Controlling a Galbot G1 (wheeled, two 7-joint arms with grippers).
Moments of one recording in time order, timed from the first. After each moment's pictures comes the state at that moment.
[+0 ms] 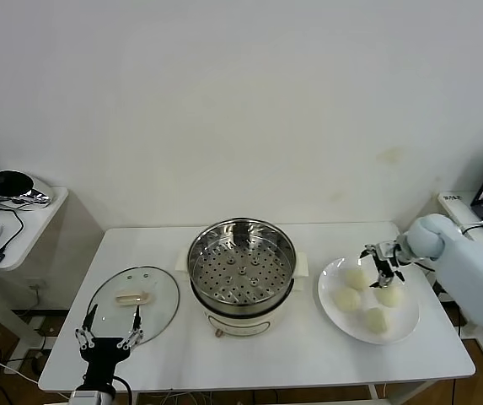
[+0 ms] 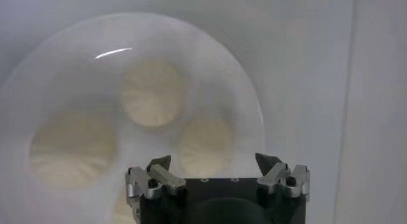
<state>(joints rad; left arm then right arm) 1.75 -1.28 -0.56 -2.16 -0.02 0.03 -0.25 -0.16 0.78 -0.47 1.03 -0.38 0.06 -1.07</state>
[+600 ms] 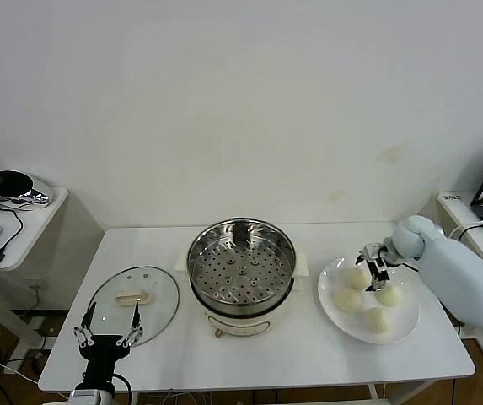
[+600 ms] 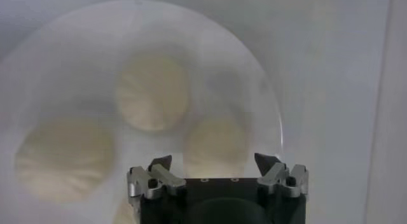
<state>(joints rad) 1.74 -1.29 -0.56 -2.16 -0.02 0.03 -0.26 -0.14 0.84 -0.50 0.94 -0.40 0.03 -1.06</state>
